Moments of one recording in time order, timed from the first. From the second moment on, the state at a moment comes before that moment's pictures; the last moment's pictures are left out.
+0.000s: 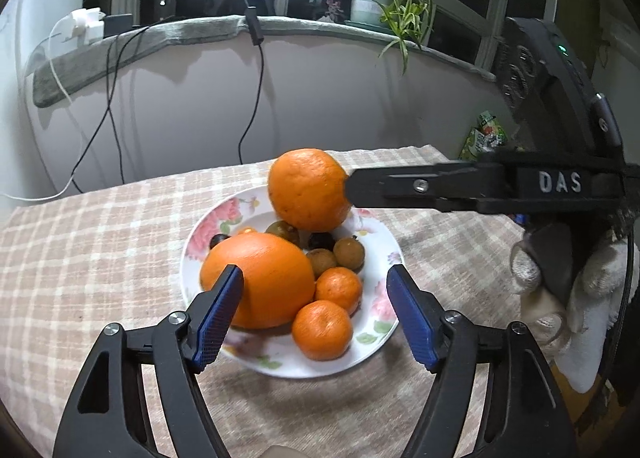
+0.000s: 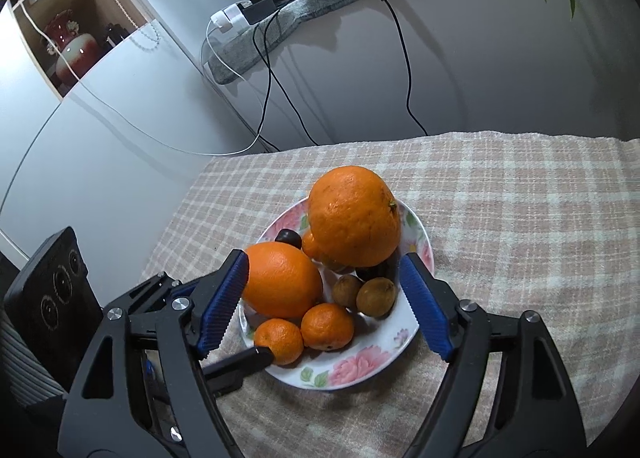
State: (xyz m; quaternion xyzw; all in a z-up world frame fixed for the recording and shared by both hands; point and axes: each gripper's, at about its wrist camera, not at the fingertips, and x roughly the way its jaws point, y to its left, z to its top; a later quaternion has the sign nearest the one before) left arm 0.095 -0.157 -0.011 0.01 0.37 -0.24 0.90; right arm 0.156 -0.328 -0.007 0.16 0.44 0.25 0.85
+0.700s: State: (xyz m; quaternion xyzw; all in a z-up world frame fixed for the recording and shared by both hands) left arm 0.074 -0.118 0.001 -0.01 0.36 -0.19 0.91; right arm 0.087 -0.343 0.014 0.06 0.36 0.08 0.93
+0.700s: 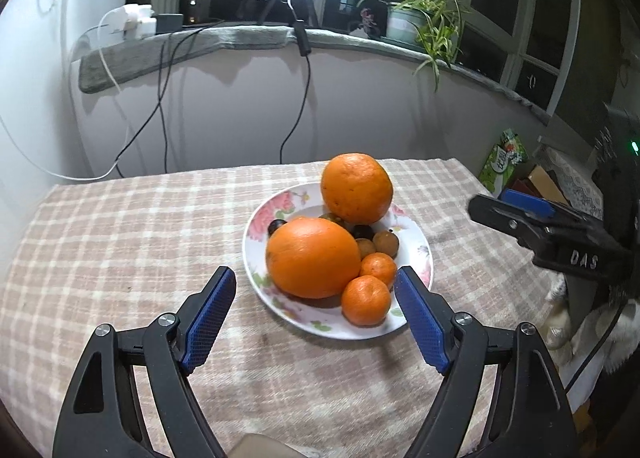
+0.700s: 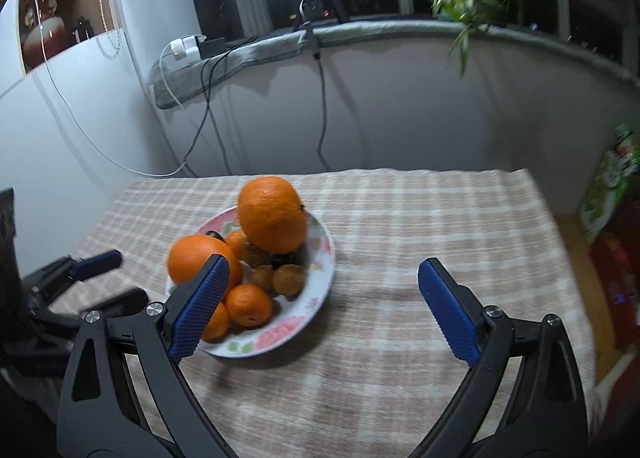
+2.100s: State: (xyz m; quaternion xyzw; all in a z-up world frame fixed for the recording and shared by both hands) left arm 0.051 -0.106 0.002 -0.02 0.35 -0.17 0.92; right arm 0.041 -0.316 0.013 0.03 0.33 0.05 0.94
